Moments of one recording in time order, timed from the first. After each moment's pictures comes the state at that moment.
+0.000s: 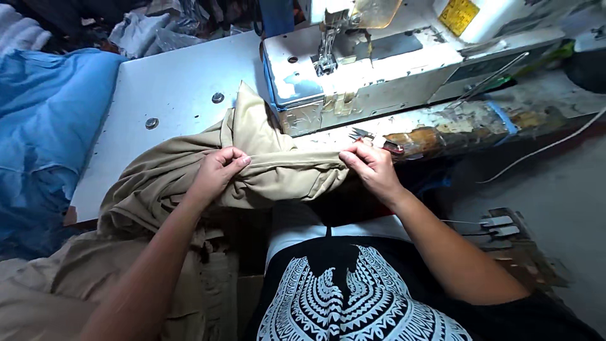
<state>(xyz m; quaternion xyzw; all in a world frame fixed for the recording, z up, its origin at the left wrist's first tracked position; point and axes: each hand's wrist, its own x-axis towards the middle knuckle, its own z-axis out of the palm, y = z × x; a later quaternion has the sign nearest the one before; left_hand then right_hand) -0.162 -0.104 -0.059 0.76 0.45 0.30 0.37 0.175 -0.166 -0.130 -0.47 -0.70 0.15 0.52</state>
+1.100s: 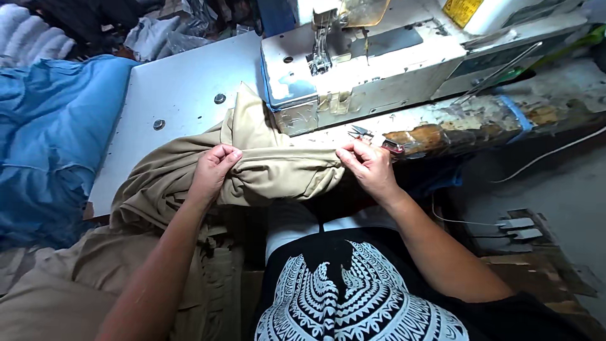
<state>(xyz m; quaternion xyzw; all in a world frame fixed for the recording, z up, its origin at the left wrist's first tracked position) -0.162 -0.106 -0.073 0.69 0.45 0.41 0.40 0.168 -0.164 -0.133 -0.49 -0.68 0.11 0.53</state>
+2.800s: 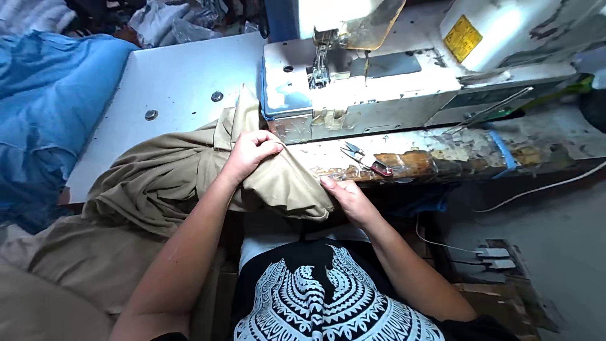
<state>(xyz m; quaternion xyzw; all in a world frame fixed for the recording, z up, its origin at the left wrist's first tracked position) -0.074 -0.070 -0.073 0.74 0.40 0.36 0.39 0.167 -0.176 -0.142 -0.45 -0.54 0.56 0.44</state>
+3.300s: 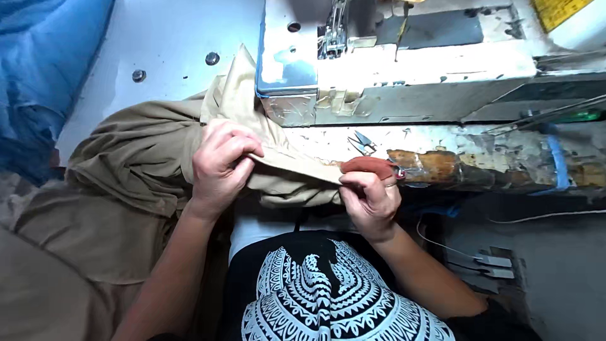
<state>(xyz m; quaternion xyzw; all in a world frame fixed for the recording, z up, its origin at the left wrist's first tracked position) -0.074 -0.139 -0.060 0.82 0.37 0.42 0.06 0.183 -0.176 -0.145 -0.39 -0.70 0.05 0.59</state>
